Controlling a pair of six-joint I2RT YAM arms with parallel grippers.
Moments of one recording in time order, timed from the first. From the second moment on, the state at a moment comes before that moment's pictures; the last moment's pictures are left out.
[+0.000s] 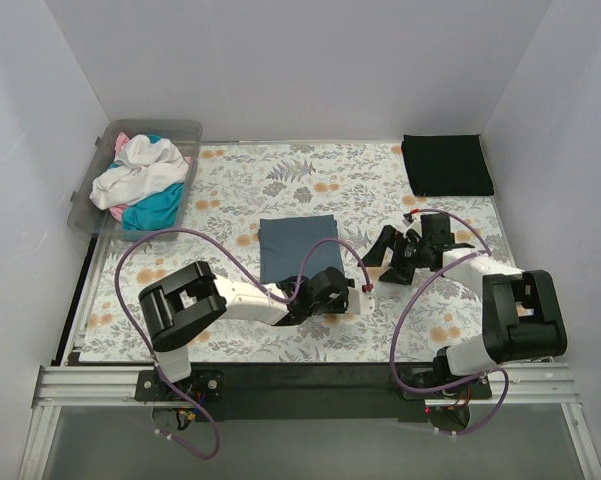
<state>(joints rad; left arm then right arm) -1.15 1.77 0.88 0.18 -0.15 0.59 0.14 1.44 0.65 -0.18 -0.63 0.55</state>
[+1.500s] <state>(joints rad) -1.08 1.74 0.90 0.18 -0.06 0.57 0.14 1.64 0.68 0.12 -0.74 0.83</state>
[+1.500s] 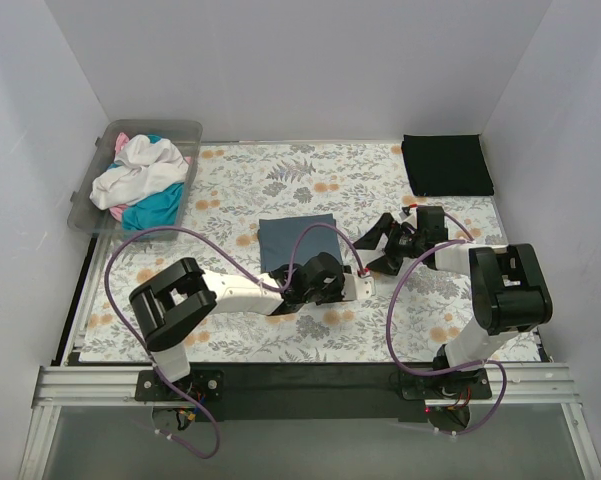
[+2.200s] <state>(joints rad) -1.04 1.83 0.94 0.22 -0.07 0.57 0.14 1.64 0.68 0.12 -0.74 0.83</state>
